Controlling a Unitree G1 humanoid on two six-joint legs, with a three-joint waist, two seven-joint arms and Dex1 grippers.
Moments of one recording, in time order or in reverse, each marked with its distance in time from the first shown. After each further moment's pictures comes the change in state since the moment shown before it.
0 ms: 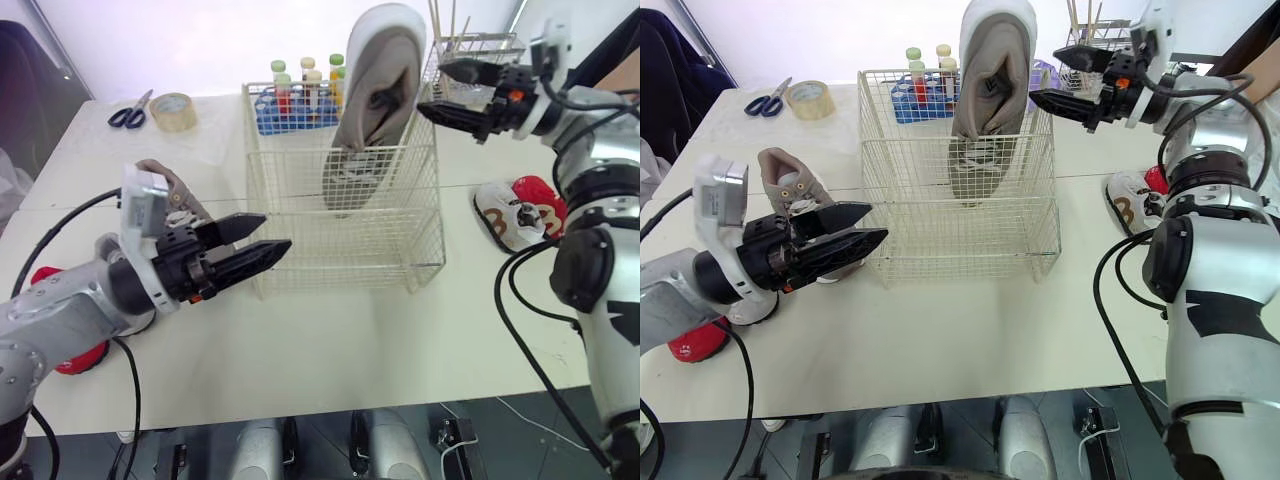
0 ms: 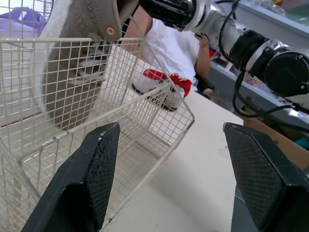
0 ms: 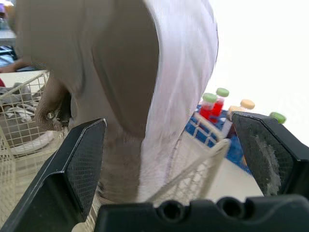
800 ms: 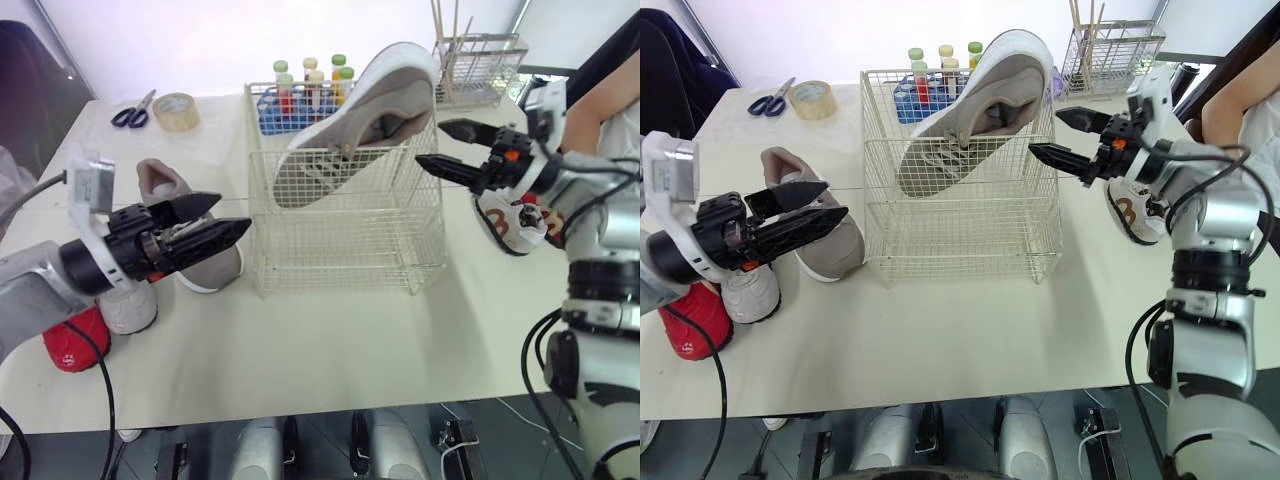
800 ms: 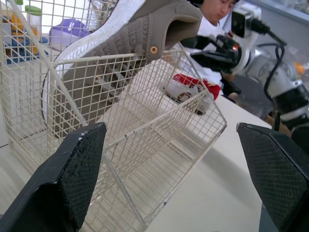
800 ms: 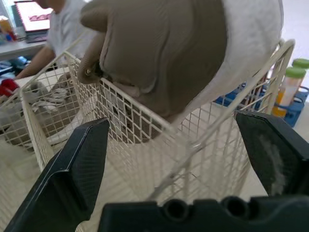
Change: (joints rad) left arm 0.020 0.064 0.116 0.139 0.027 0.030 -0.087; right arm 0.649 0.062 -0.062 -1.091 0.261 0.643 -0.380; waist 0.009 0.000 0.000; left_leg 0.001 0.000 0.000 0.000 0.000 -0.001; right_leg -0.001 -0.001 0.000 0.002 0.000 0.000
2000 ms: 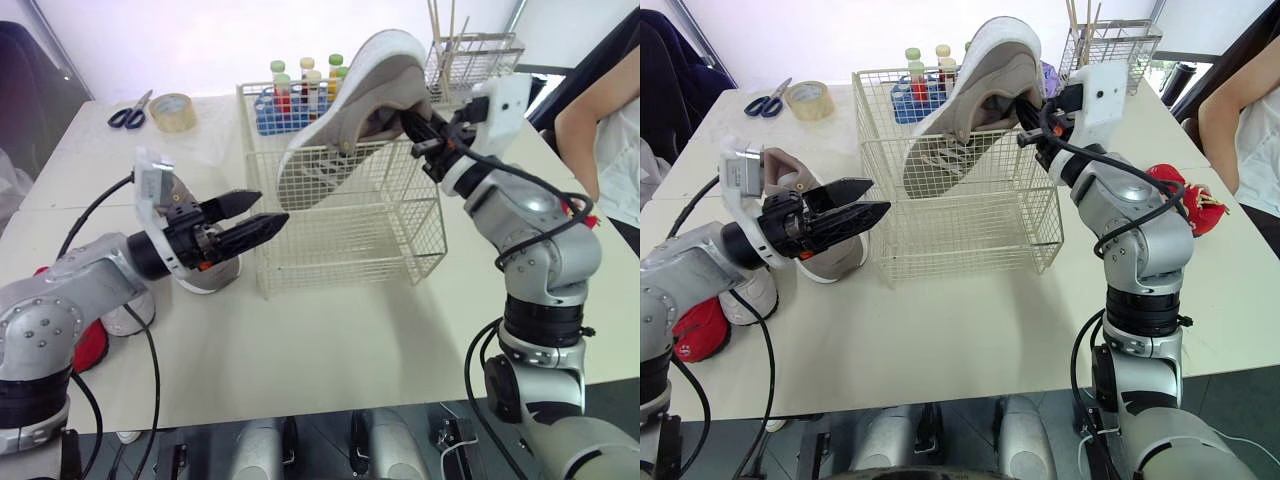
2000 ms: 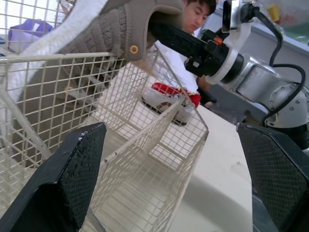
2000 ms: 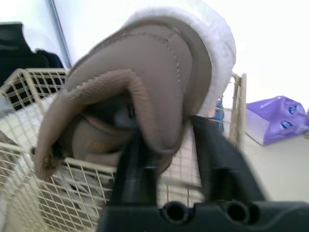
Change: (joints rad) left arm -0.188 -0.206 -0.202 0.080 0.200 0.008 -0.062; right arm 0.004 0.238 0.114 -0.431 0.042 0.275 -0.808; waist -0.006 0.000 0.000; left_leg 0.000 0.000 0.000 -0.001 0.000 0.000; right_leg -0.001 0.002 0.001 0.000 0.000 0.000
